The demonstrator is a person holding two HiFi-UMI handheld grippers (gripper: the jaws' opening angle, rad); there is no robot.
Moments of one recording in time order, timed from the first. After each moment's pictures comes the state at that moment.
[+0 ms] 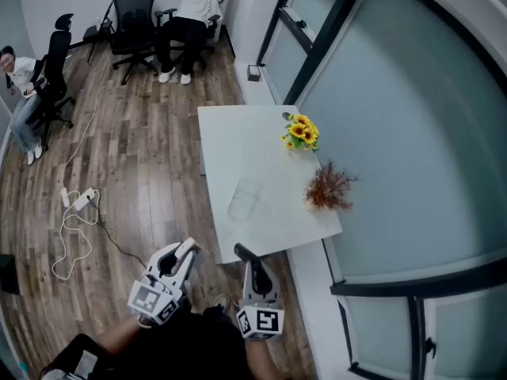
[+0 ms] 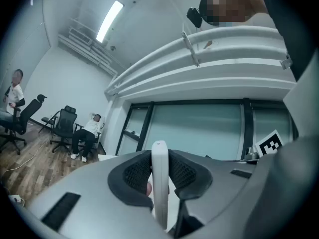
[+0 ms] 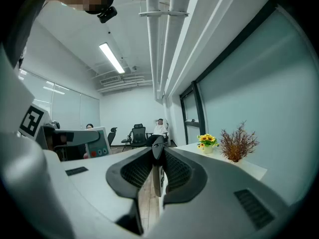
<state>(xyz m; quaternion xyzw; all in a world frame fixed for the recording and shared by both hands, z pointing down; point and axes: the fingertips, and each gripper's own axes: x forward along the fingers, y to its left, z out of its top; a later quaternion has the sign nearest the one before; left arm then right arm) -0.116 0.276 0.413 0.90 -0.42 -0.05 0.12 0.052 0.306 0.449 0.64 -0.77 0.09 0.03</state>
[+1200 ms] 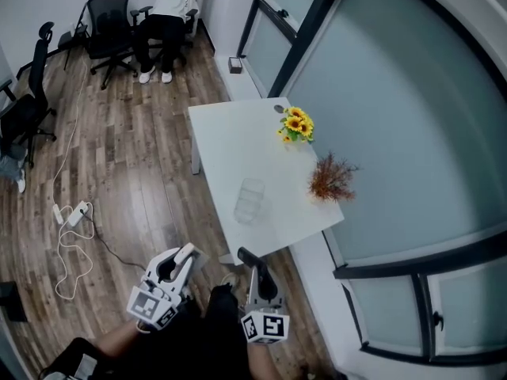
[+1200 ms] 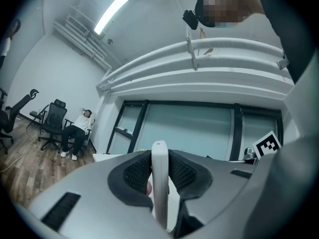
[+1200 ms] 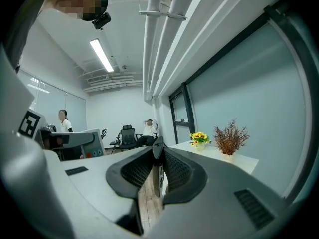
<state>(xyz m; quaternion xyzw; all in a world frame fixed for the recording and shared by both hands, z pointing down) -0.178 0.252 0.421 0.92 -0.36 -0.05 0.13 0.003 0.306 0.458 0.69 -0.71 0.11 0.01</state>
